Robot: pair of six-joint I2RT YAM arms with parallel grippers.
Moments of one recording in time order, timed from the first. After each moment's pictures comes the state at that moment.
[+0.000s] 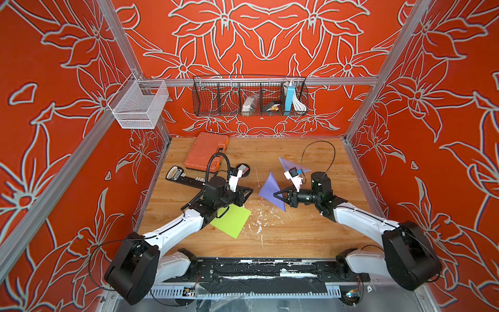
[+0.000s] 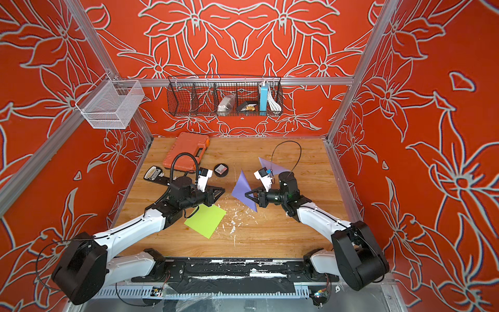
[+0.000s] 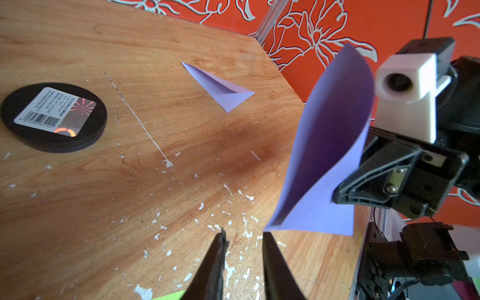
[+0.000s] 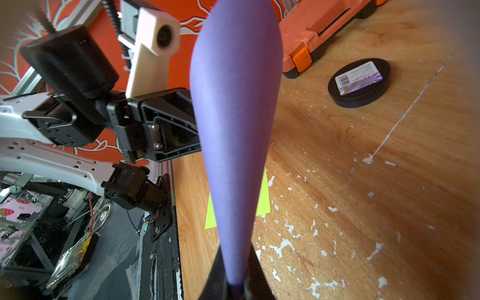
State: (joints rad) left arm -0.46 1.19 0.56 0.21 0.43 -0.41; right arm 0.45 1.30 0.57 0.28 -0.88 0.32
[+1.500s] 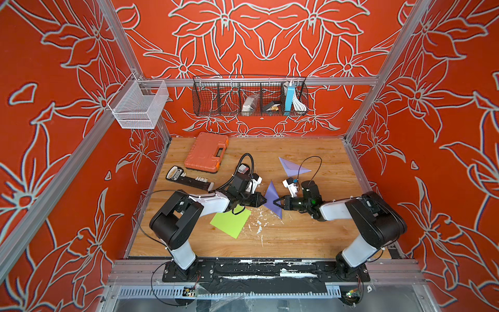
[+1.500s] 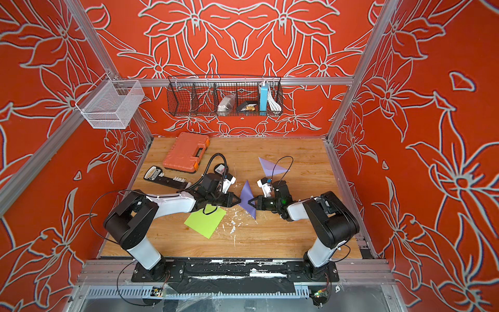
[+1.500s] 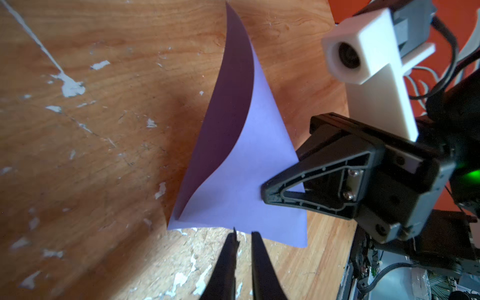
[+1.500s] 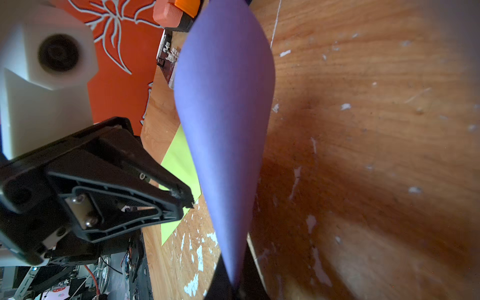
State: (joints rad) left arm -0.57 1.71 0.81 0.13 0.53 -0.49; right arm 0.45 1.66 0.49 0.53 -0.73 0.60
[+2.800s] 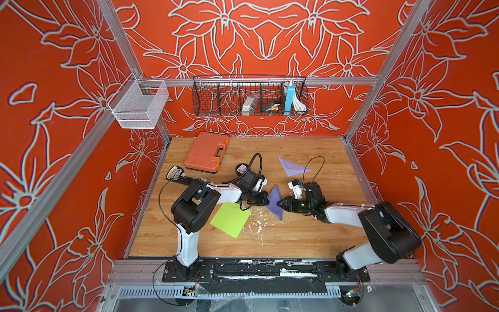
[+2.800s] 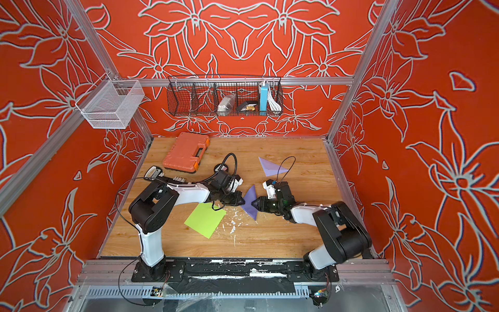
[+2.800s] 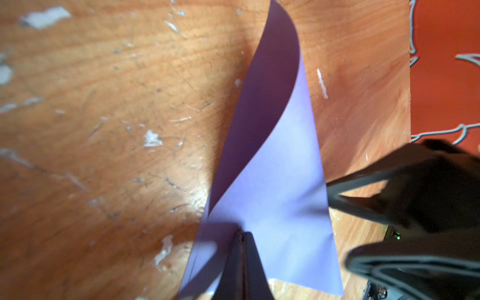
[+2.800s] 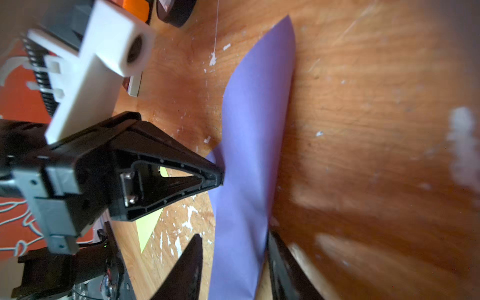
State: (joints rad) left arm -0.59 1.93 1.04 -0.08 0.49 -0.50; right arm 0.45 1.44 0.50 0.17 -0.51 0.54
